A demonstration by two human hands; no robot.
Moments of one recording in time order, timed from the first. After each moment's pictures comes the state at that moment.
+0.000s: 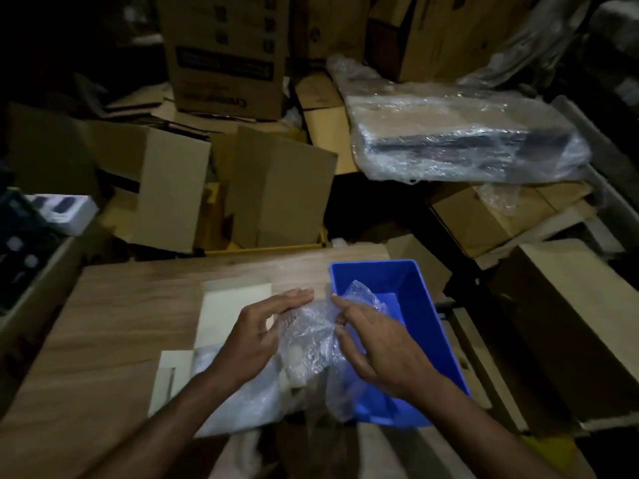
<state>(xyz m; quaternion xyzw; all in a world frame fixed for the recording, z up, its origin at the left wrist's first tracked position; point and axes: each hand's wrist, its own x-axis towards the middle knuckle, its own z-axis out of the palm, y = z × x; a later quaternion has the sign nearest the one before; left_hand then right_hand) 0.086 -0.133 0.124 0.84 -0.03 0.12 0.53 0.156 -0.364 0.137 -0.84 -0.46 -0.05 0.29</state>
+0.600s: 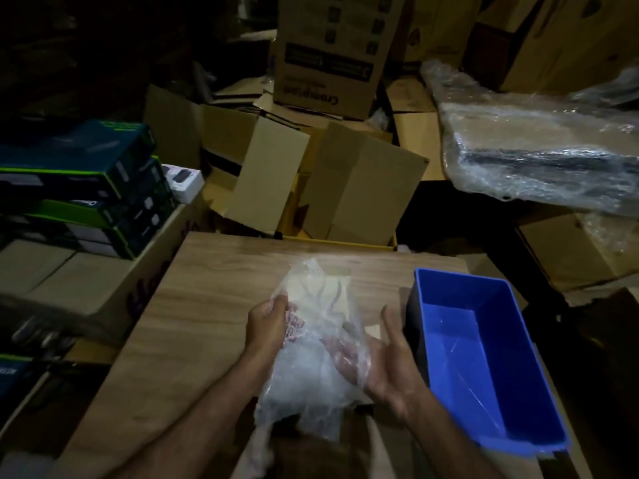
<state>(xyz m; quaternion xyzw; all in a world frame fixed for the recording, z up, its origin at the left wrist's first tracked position) 0.015 -0.048 0.105 0.60 0.45 0.19 0.63 0.083 -0.236 0.114 -0.37 0.08 0.53 0.76</state>
